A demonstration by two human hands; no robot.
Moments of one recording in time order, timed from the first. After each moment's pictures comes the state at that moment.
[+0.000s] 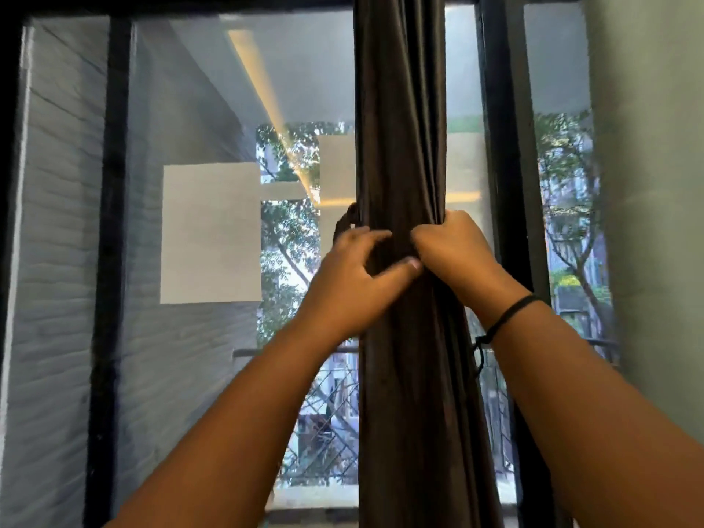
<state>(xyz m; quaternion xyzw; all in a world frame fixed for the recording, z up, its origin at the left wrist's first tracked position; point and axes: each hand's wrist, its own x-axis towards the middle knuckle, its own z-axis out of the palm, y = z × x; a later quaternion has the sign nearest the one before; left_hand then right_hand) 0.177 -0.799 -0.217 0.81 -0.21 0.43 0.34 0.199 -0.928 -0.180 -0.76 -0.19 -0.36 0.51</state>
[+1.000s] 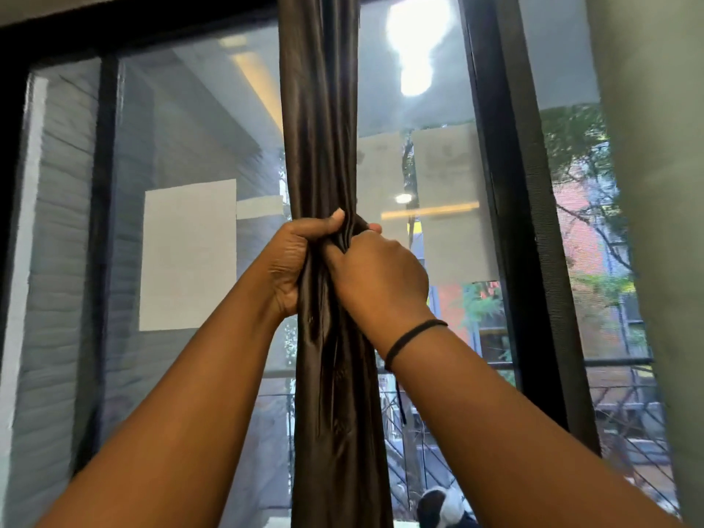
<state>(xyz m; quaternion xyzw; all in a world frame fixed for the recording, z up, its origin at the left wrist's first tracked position) 0.245 -0.818 -0.162 0.62 -0.28 0.17 0.71 0.264 -0.917 -0.183 -0.79 -0.23 -0.44 0.36</state>
